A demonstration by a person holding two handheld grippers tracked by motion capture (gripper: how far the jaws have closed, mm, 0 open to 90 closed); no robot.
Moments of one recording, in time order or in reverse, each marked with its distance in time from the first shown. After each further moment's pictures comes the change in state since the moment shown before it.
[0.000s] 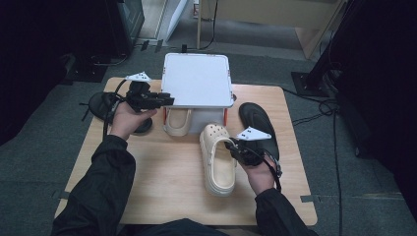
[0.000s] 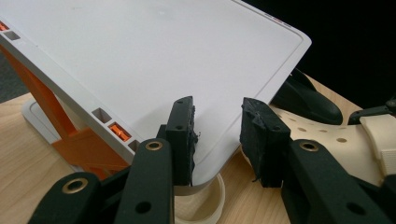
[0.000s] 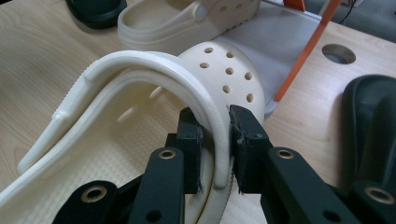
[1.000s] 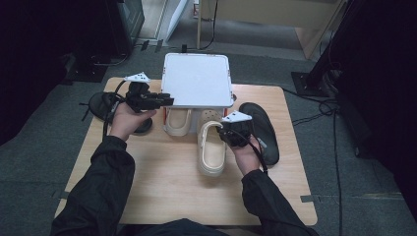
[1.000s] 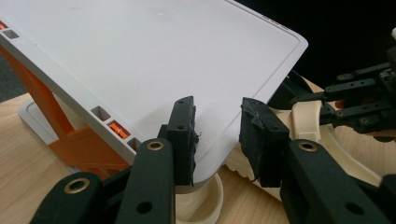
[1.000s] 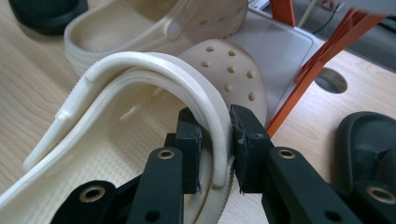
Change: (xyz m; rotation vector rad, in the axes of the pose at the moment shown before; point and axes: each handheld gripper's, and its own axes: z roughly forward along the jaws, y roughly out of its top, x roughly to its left) left arm 0.001 -0.003 -0.001 -0.015 -0.011 -0.006; right arm -0.010 0.032 0.058 0.038 -0.075 -0.046
